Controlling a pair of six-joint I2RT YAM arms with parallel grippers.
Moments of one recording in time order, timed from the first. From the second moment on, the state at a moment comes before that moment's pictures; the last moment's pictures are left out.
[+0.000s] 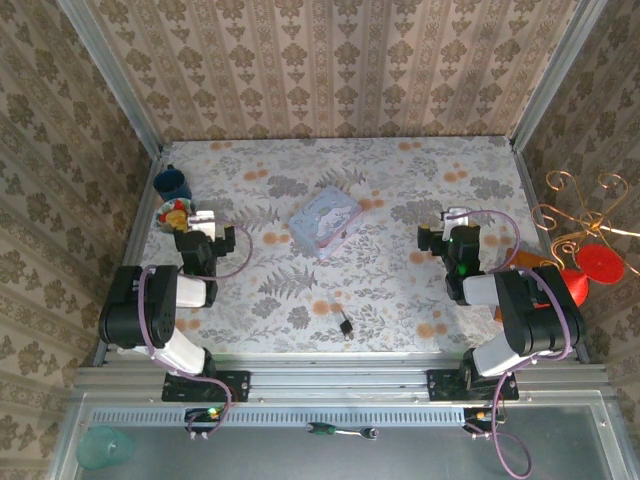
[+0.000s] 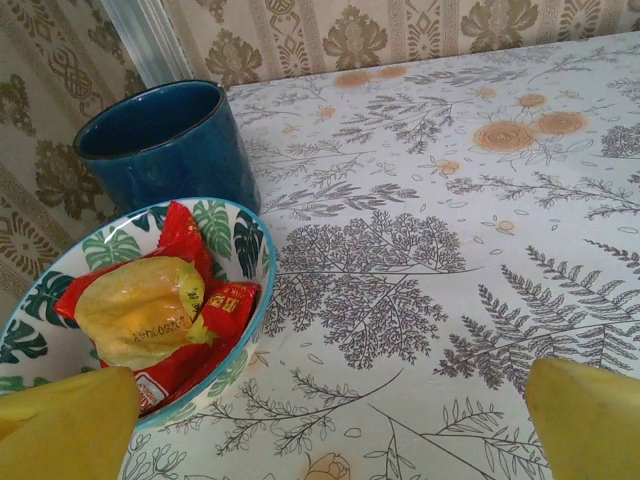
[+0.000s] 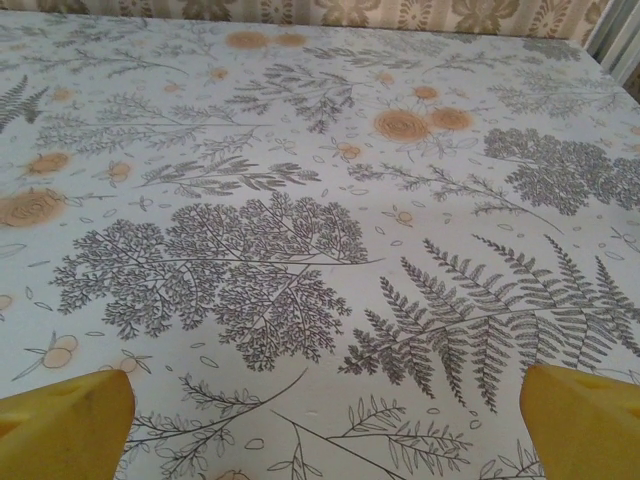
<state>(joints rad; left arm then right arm) -0.07 1.58 0.35 0.94 -0.20 0.12 0.06 1.53 0.37 0.77 0.18 -0.01</state>
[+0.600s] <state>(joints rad) -0.09 1.58 0.35 0.94 -0.22 0.12 0.05 1.53 0.38 0.77 0.14 0.00</state>
